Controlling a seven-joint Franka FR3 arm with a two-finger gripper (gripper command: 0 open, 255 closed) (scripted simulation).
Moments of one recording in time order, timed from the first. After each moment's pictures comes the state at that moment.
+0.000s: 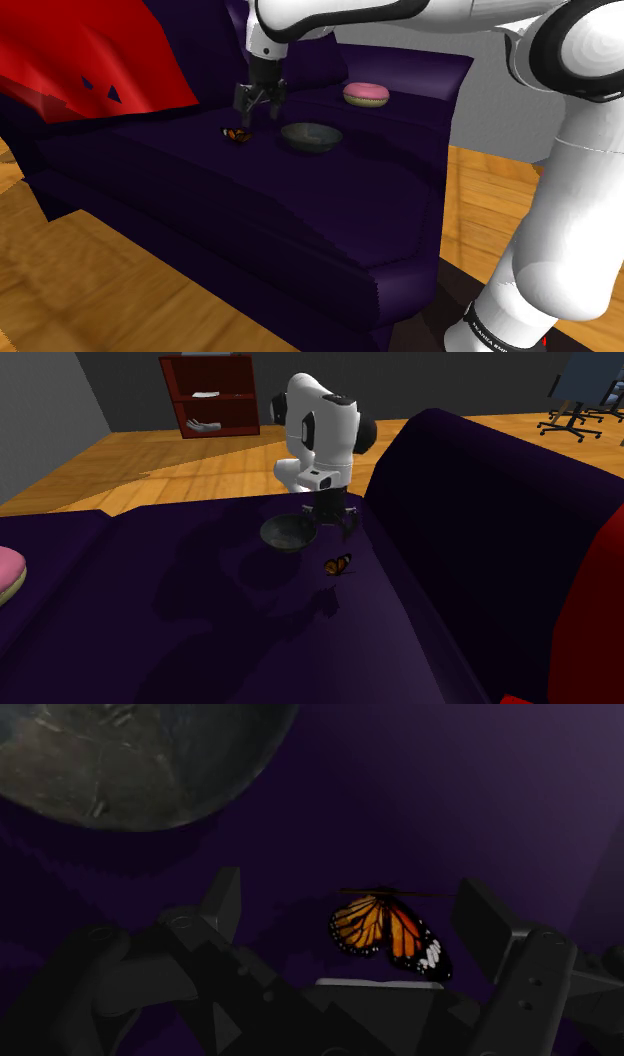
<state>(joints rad) 0.11 0.14 0.26 -1.58 -0.13 1.88 0.21</state>
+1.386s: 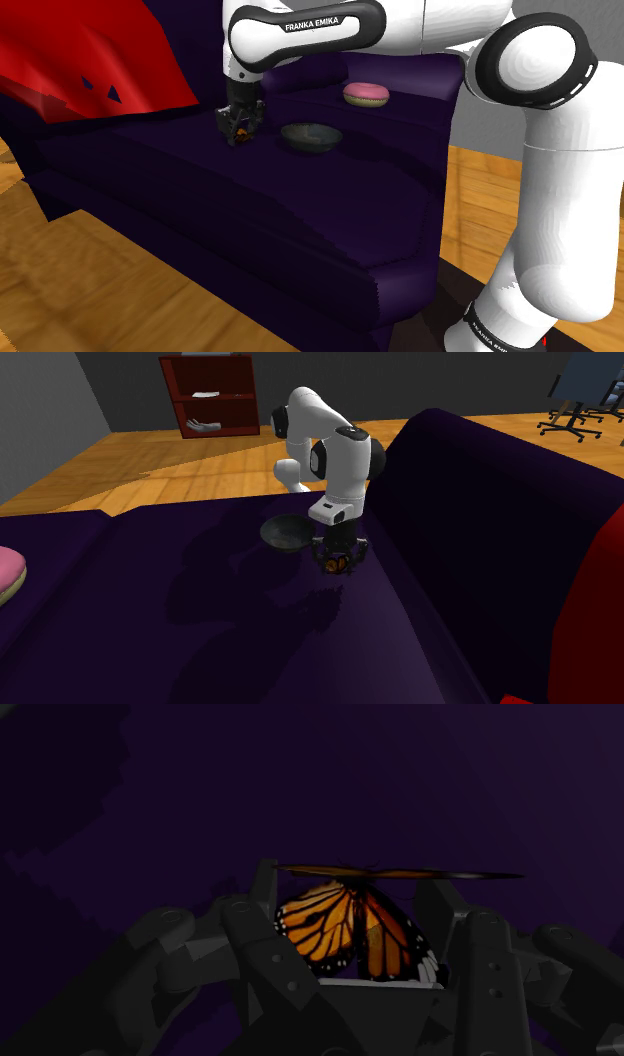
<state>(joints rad) 0.15 0.32 0.27 -1.46 -0.19 1.92 0.25</state>
